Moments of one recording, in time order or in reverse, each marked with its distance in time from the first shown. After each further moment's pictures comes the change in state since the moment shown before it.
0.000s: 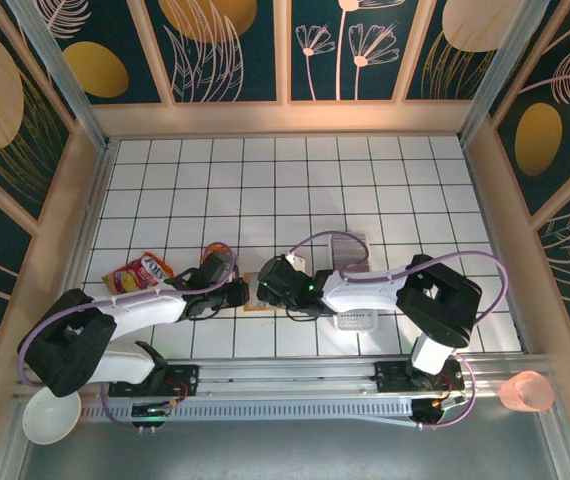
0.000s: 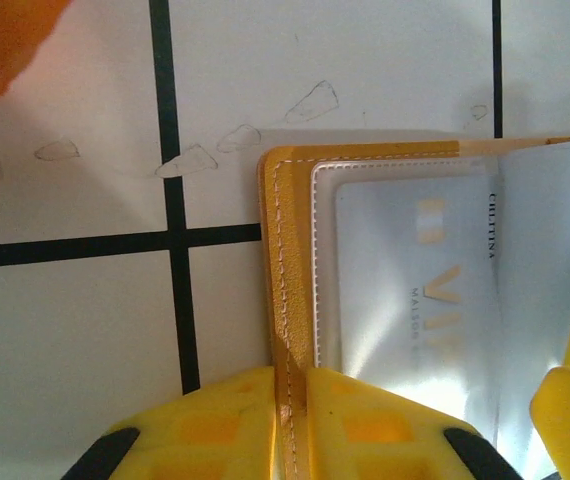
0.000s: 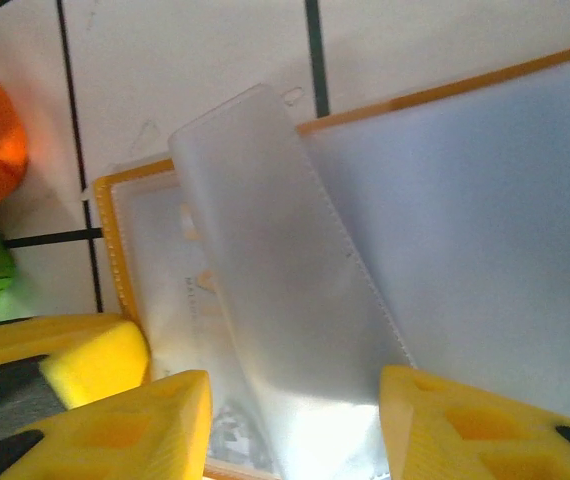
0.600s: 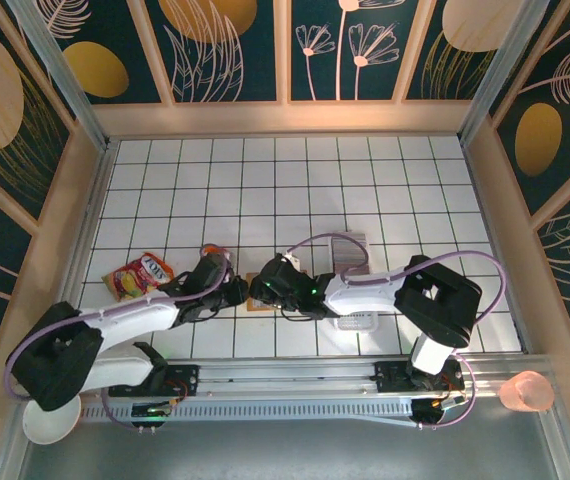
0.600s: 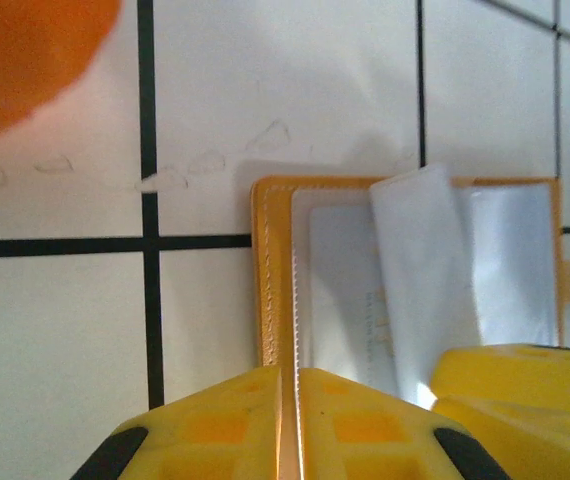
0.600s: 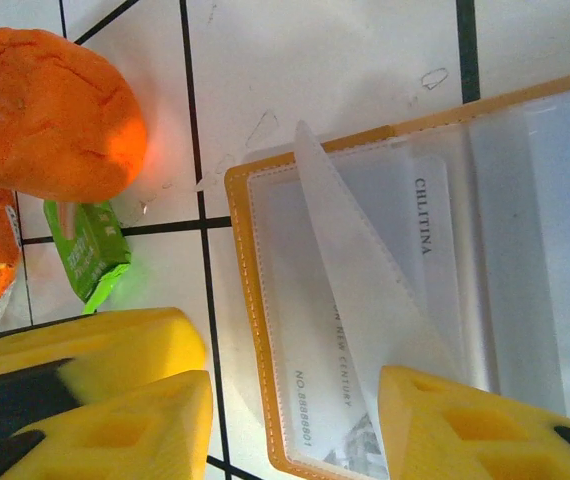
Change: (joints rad) left arm -0.003 -0.153 -0.055 0.045 -0.040 -0.106; right arm 0.000 0.000 -0.056 0.203 -0.056 0.030
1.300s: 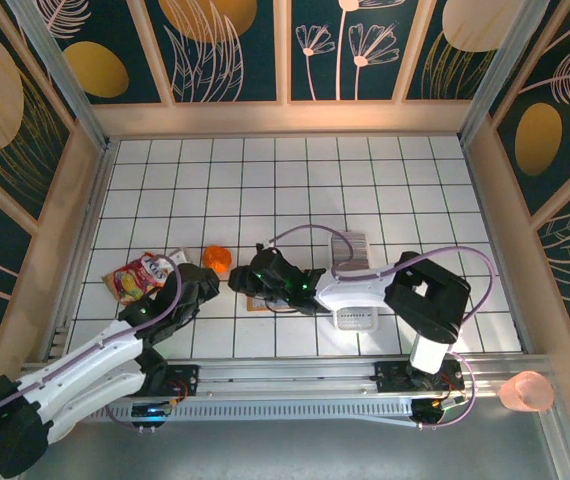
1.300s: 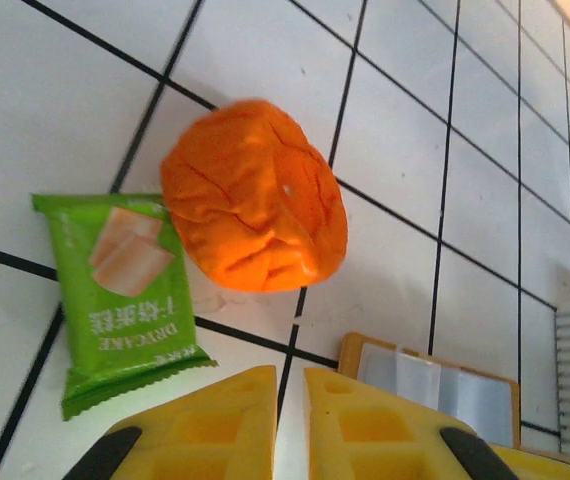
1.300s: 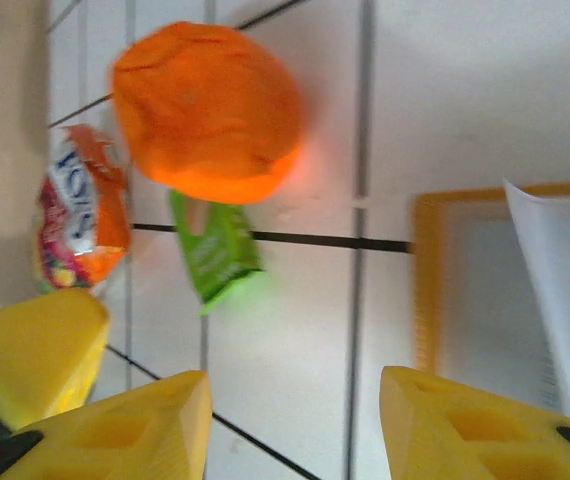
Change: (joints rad) left arm 0.000 -0.431 -0.045 -0.264 -0.370 -0.199; right arm 0.002 0.061 0.109 0.151 -0.090 -0.105
